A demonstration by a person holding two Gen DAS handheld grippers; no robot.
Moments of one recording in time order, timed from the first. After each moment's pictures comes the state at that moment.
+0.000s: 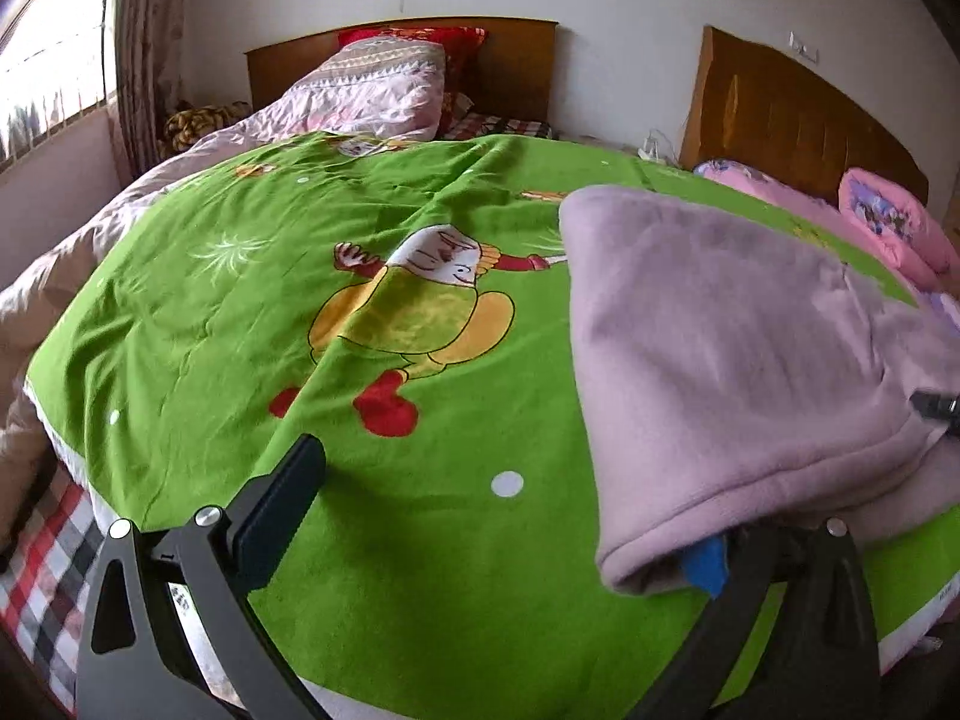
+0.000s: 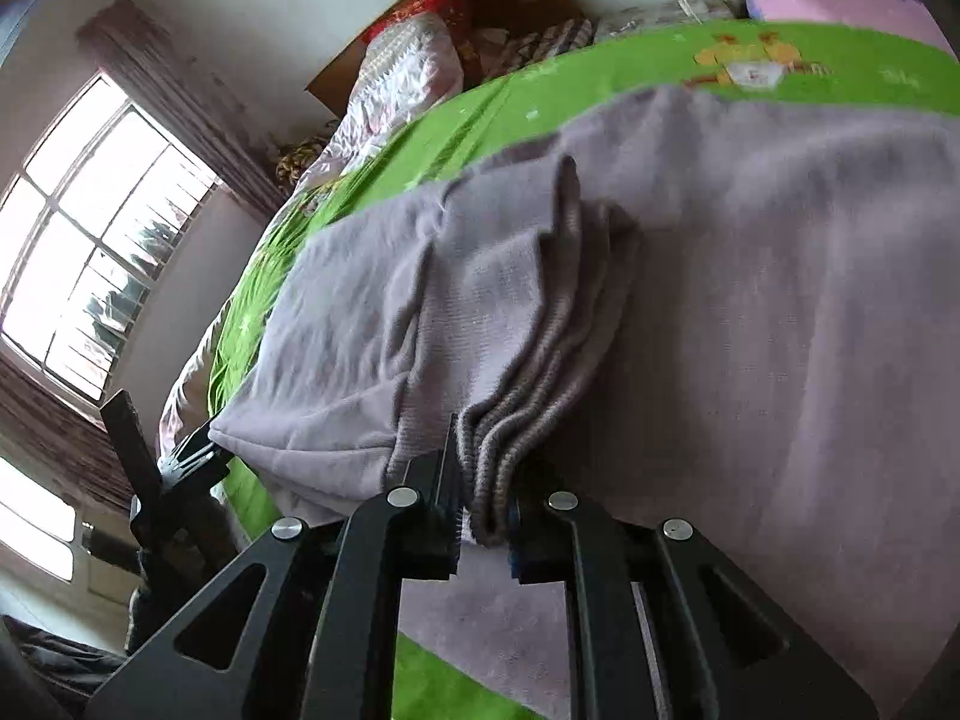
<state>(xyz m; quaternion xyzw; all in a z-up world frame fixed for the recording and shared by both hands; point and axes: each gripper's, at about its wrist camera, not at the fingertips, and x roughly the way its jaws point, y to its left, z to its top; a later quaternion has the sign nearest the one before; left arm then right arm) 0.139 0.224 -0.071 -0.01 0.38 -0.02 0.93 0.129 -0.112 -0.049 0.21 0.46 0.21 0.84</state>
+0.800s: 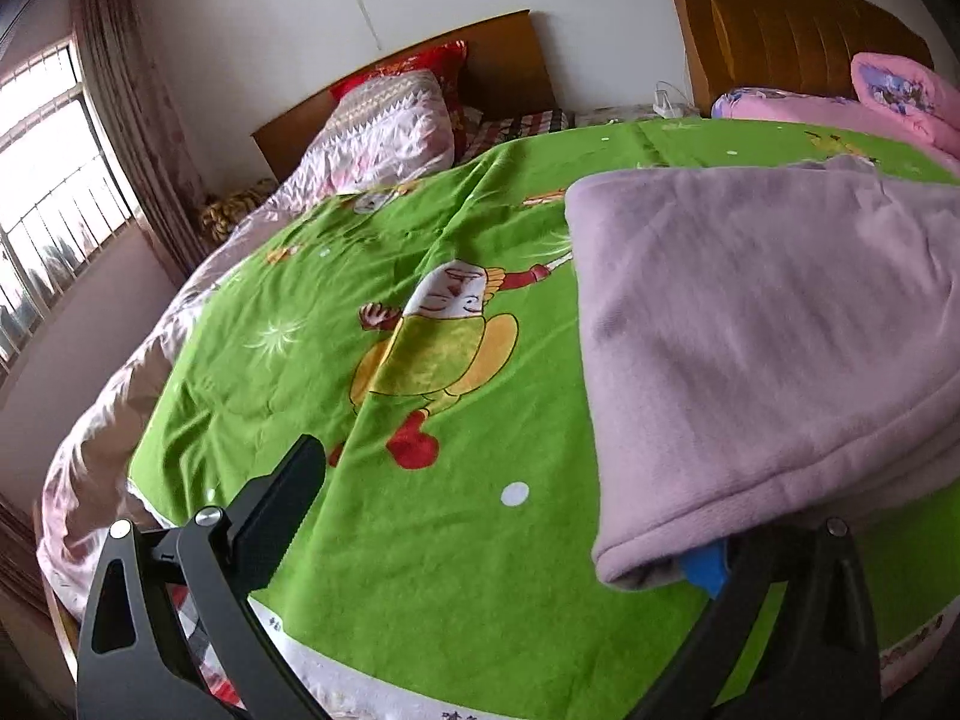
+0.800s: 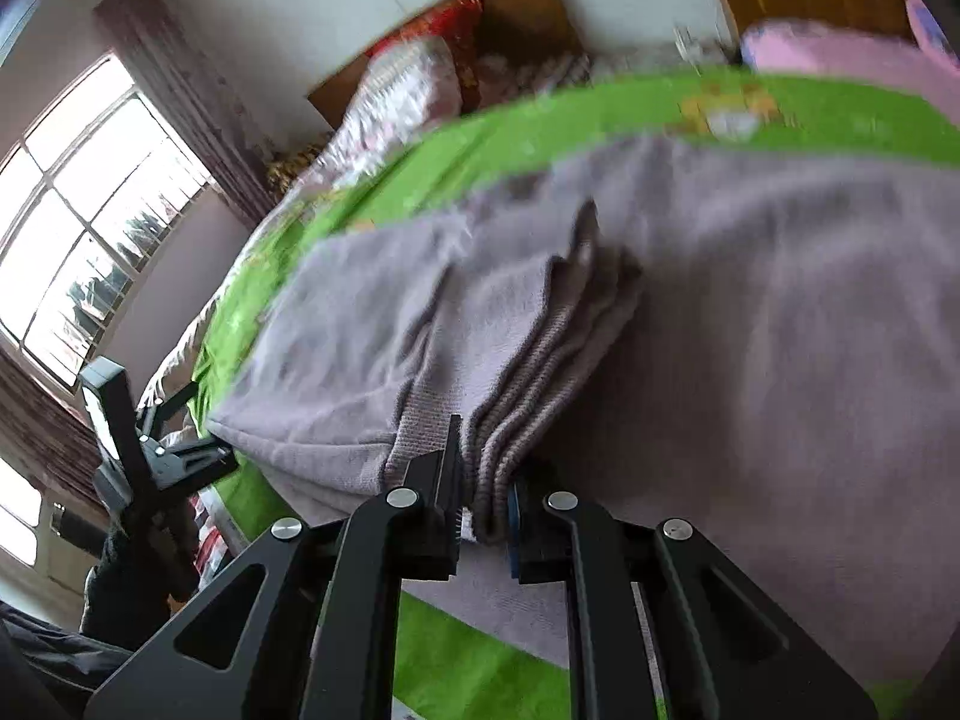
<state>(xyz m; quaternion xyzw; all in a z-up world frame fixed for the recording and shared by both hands) 0.134 0.185 -0.059 0.14 0.37 0.04 0.92 0.109 -0.114 -0.051 0.18 0.45 0.18 0.85</state>
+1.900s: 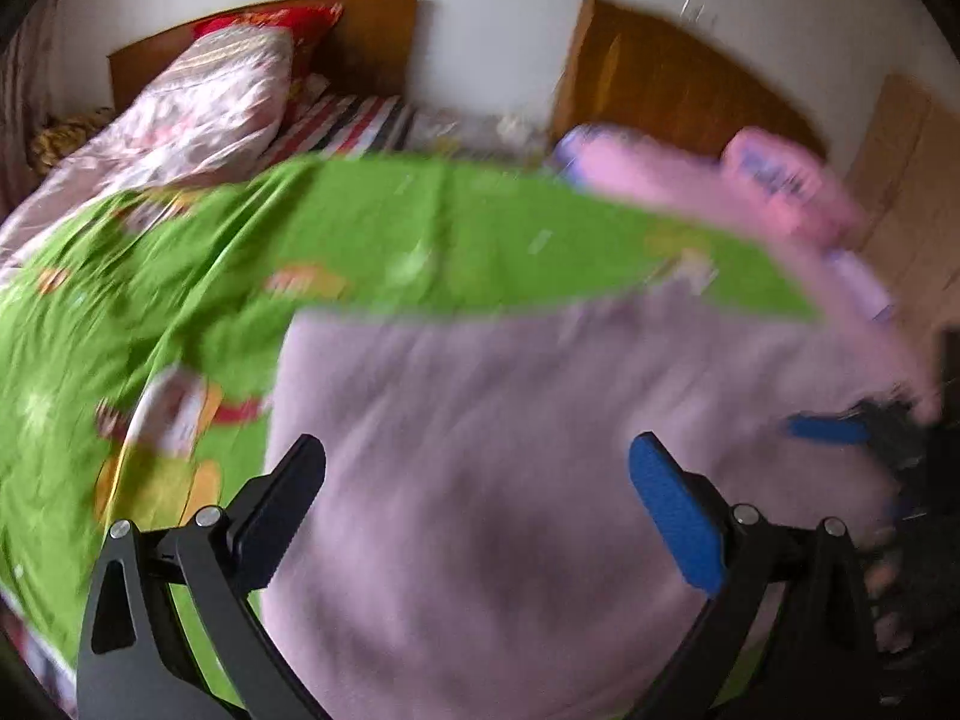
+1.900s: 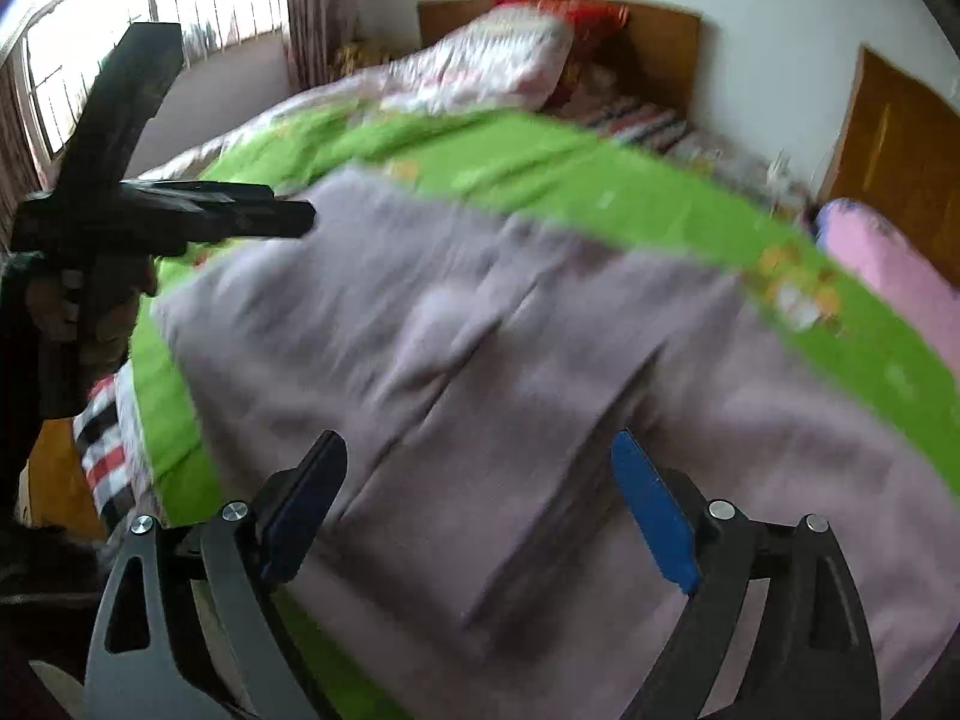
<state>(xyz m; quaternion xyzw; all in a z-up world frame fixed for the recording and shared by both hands) 0.216 0.132 0.006 -0.04 0.40 -0.19 0.89 0.145 -0.072 -0.018 -0.09 0.41 0.23 0.88</state>
